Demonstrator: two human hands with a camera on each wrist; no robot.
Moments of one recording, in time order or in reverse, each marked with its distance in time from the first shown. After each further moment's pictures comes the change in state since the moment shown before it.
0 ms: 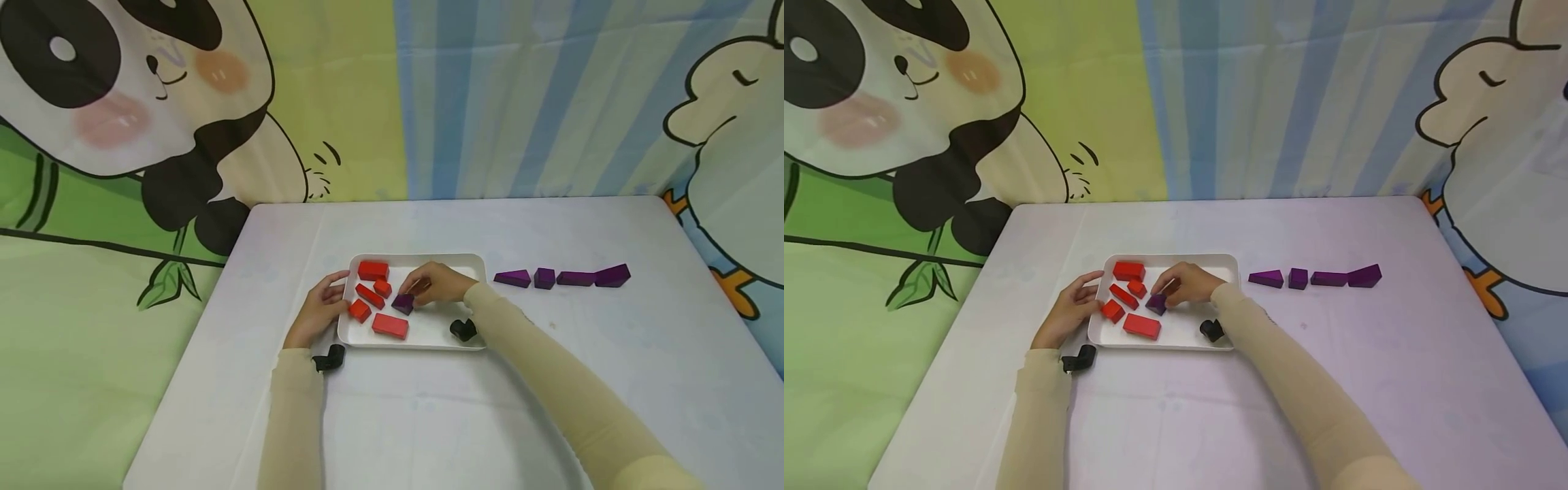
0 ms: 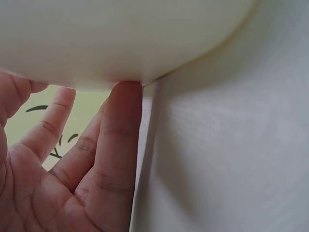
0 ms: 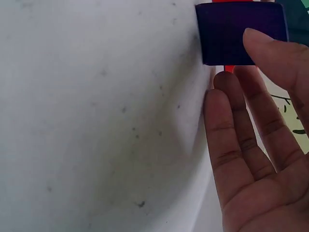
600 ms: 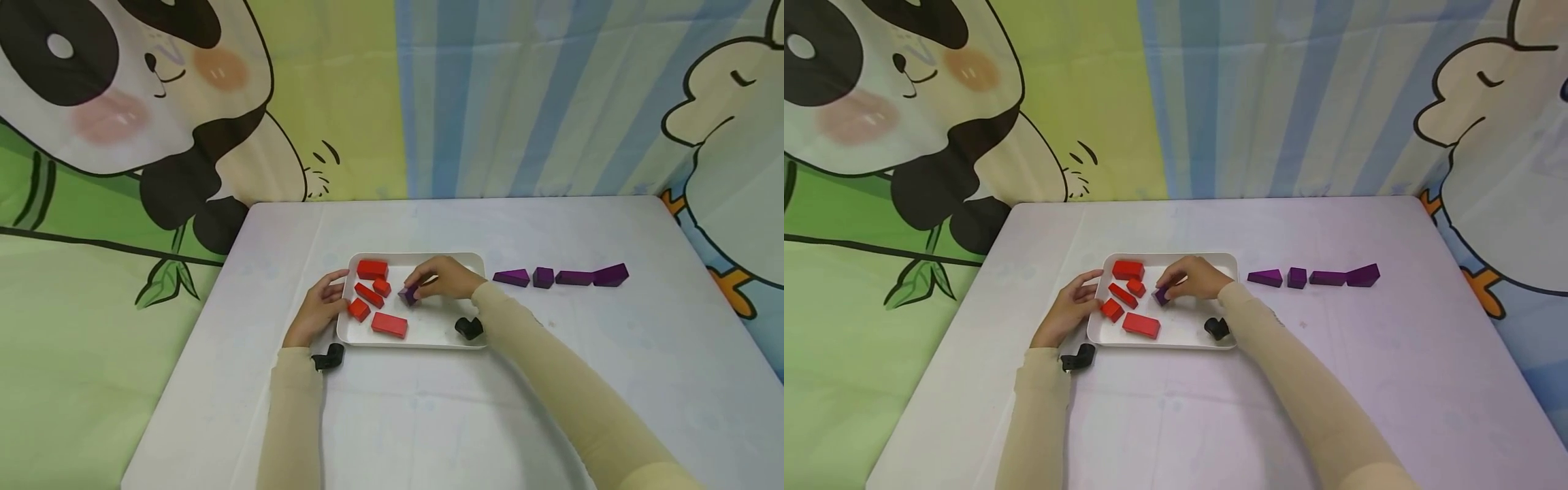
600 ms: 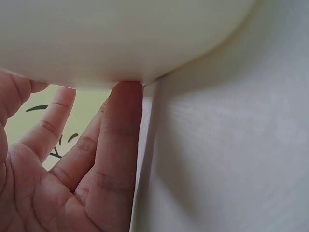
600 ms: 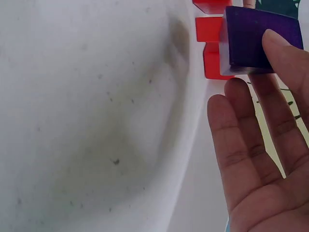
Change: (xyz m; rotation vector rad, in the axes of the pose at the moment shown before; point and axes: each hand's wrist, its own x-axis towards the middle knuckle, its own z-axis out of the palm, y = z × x) left_hand 0.000 -0.001 0.000 -0.012 -0.010 0.002; right_hand -0.014 -0.009 -0.007 0.000 0.100 -0.028
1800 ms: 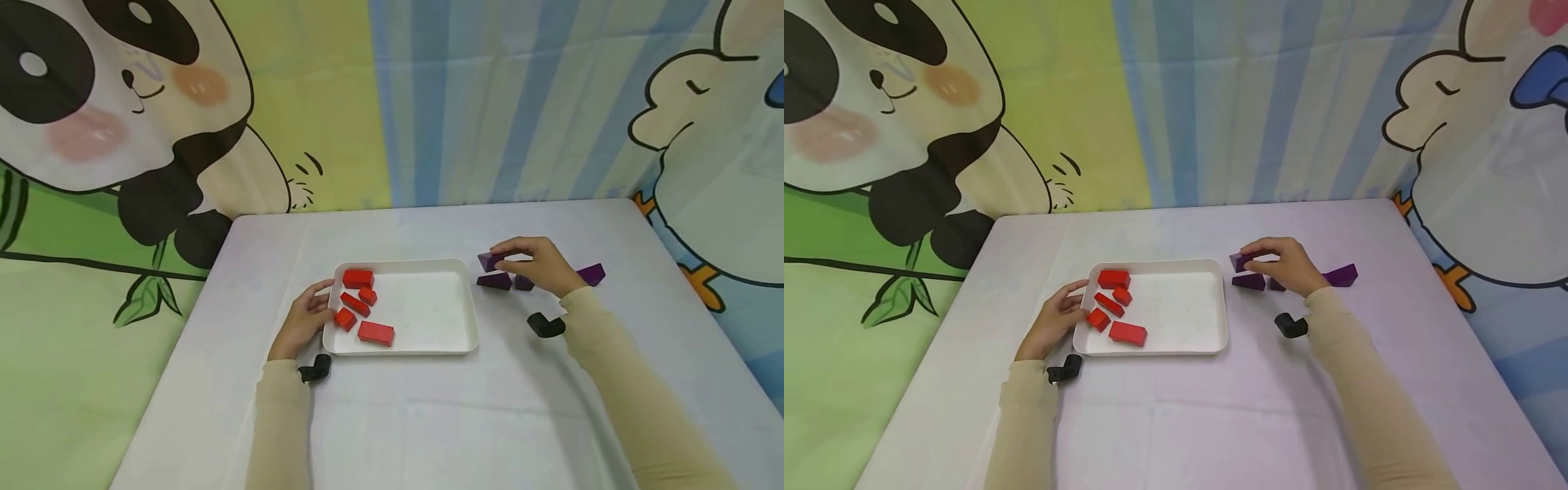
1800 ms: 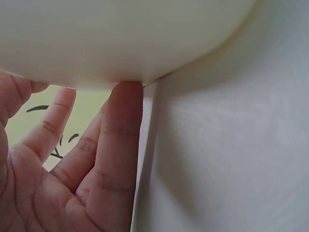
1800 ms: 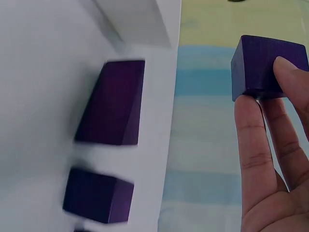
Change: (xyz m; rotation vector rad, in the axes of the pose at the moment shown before) left_hand -0.003 0.002 0.002 0.042 0.001 -0.027; right_hand -0.140 0.010 -0.092 -0.129 0.496 0.157
